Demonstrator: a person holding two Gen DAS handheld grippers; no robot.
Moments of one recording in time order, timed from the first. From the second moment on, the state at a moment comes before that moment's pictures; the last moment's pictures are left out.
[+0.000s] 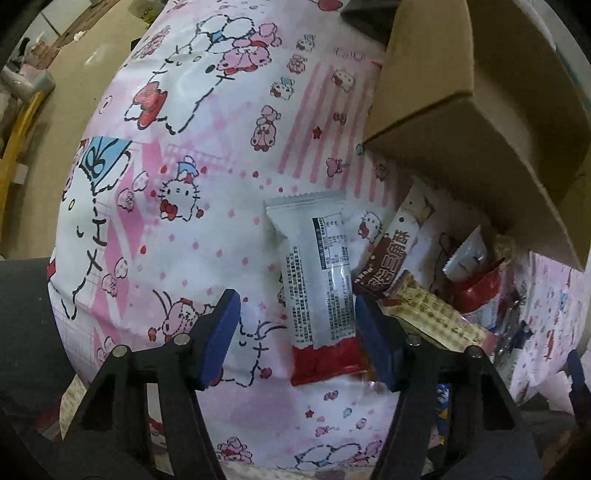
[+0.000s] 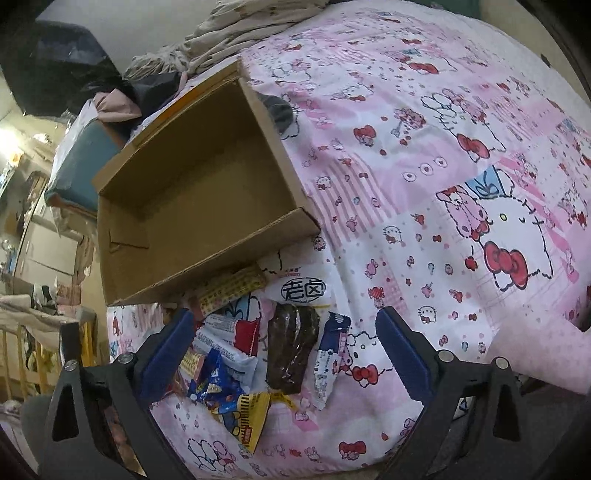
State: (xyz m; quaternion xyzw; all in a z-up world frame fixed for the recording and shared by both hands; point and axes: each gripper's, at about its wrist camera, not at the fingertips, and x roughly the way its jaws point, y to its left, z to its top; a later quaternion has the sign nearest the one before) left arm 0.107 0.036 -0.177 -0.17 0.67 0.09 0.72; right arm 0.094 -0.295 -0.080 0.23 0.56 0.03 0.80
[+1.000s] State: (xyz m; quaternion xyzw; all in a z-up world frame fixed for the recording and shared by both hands) left arm 0.097 0.037 -0.057 -0.15 0.56 0.05 0.82; right arm 0.089 -0.283 -0.073 0.29 0.56 0.07 0.77
